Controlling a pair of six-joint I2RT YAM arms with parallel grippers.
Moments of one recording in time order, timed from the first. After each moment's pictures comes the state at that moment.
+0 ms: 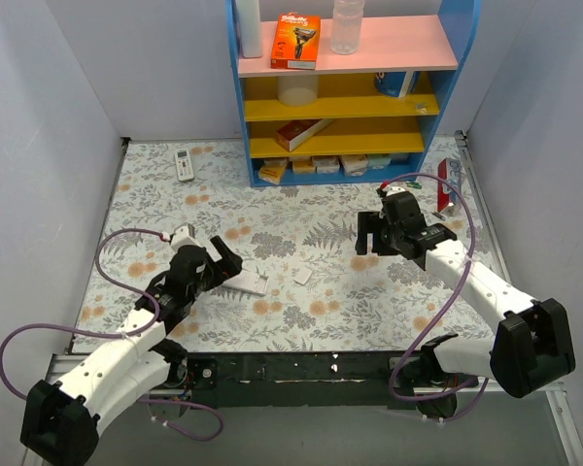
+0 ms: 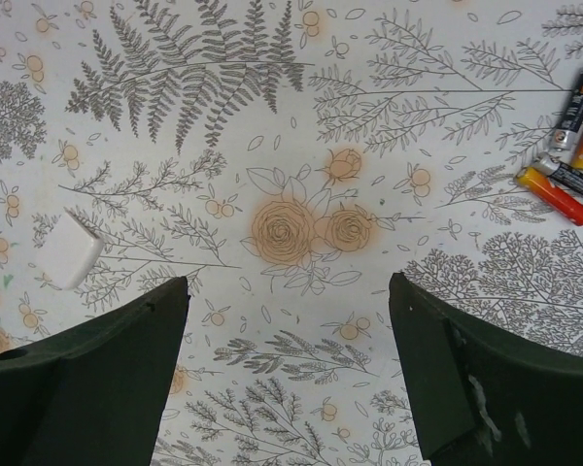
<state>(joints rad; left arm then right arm) -0.48 0.76 0.39 -0.22 -0.22 -0.84 0.46 1.24 0.84 -0.47 0.04 0.34</state>
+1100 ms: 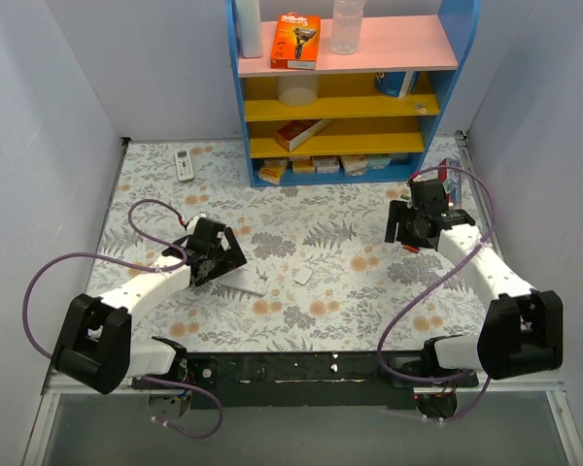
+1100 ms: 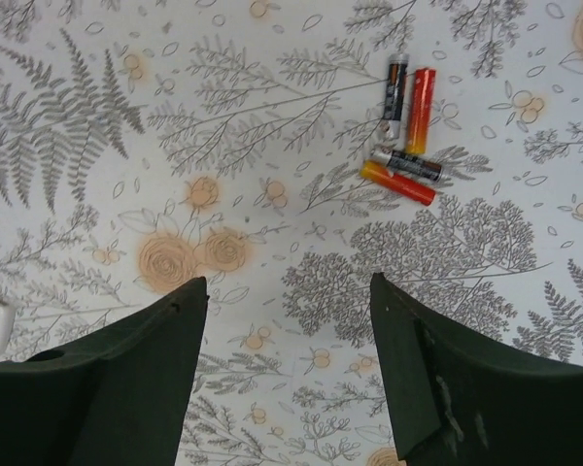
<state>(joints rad) -0.41 1.25 0.65 -0.38 -0.19 -0.78 0.23 1.28 0.92 -0.58 0.05 0.29</state>
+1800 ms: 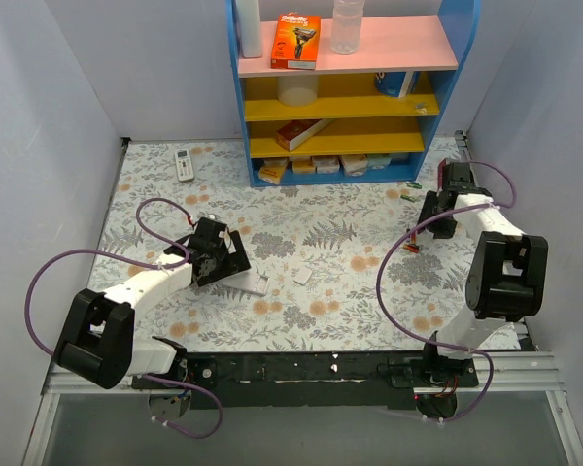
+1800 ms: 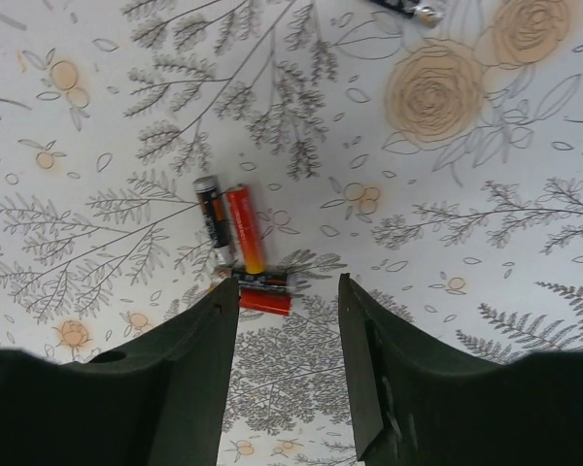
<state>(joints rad) -0.41 1.30 0.66 -0.37 -0.08 -0.70 -0.05 1.66 1.12 -0.58 0.04 0.25</state>
